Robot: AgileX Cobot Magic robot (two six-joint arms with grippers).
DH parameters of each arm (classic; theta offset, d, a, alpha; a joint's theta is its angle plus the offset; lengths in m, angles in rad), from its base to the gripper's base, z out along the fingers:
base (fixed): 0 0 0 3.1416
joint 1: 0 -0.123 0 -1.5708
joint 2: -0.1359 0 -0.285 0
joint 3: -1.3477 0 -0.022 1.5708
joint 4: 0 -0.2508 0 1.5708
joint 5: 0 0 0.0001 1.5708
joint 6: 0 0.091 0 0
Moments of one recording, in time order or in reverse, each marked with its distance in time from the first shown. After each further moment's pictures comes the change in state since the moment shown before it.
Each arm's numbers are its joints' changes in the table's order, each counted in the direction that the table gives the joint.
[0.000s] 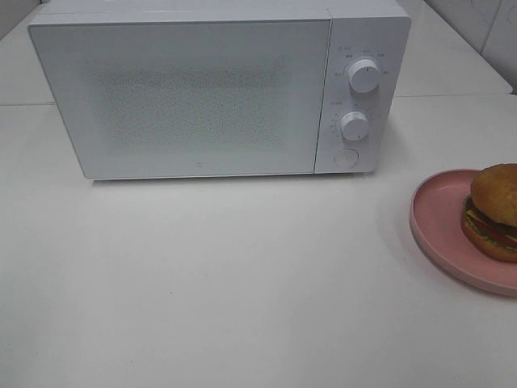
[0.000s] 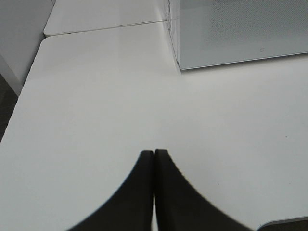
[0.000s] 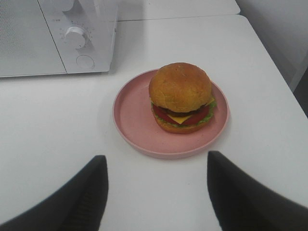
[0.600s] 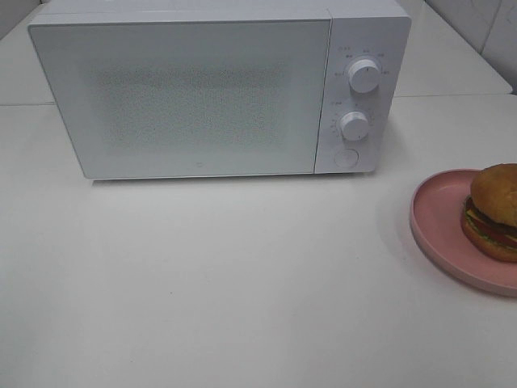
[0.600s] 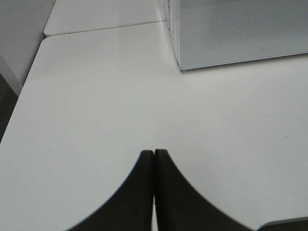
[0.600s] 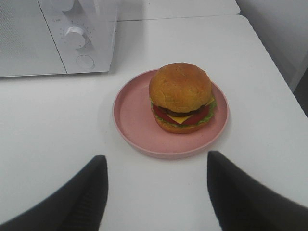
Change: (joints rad) left arm 0.000 0.000 0.000 0.000 0.000 0.000; right arm 0.000 0.000 0.000 0.000 0.000 0.000
